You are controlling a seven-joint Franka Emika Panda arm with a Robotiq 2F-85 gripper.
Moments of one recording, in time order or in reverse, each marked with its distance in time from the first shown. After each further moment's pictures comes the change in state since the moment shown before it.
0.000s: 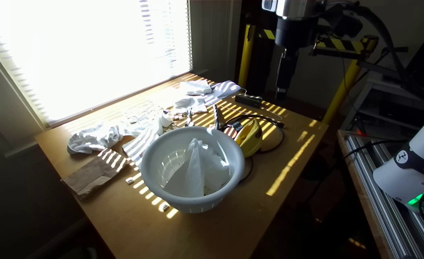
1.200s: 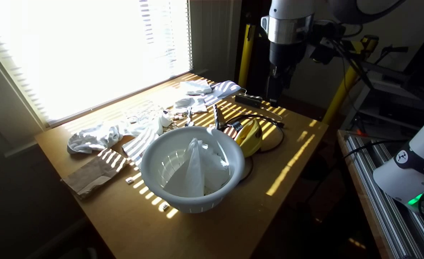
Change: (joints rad) arm -0.057 0.103 0.005 -0.024 -0.164 0.046 0.238
